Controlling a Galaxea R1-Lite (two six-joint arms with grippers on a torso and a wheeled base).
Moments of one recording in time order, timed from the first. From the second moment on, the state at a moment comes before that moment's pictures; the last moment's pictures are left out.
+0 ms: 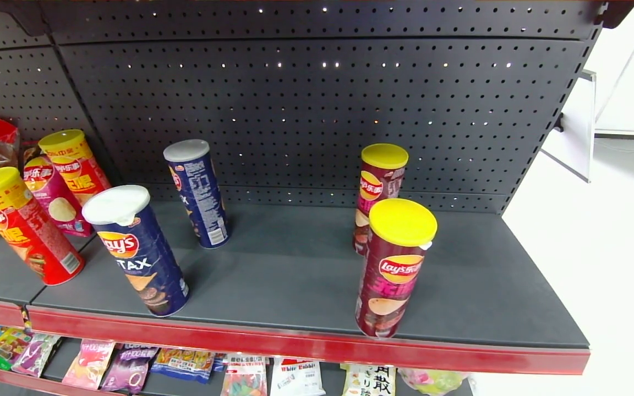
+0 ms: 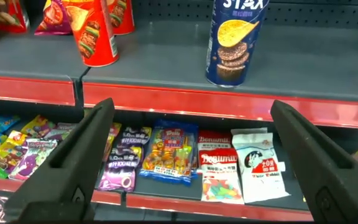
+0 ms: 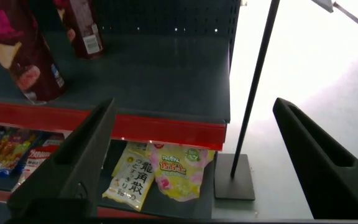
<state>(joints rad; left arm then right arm) 0.00 0.00 0.00 0.00 0.02 -0.01 0.01 0.04 -0.10 -0.02 0.07 0.03</state>
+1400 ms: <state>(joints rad) 0.00 0.00 0.00 0.00 0.02 -0.01 0.41 1.49 -0.59 -0.25 -0.04 0.09</state>
